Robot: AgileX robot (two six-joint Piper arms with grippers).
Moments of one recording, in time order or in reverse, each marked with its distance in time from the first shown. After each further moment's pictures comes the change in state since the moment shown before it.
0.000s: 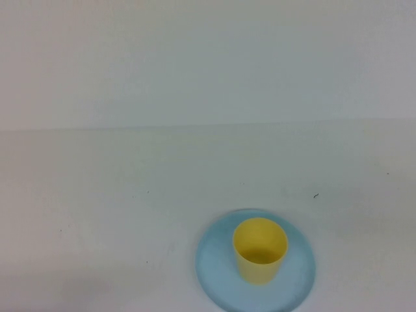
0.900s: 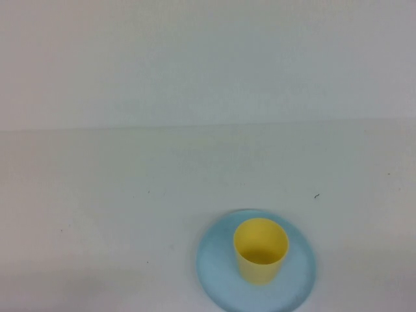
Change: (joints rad) right arm -0.520 -0.639 0.420 0.031 0.074 0.329; left arm -0.002 0.000 0.000 0.000 0.004 -0.025
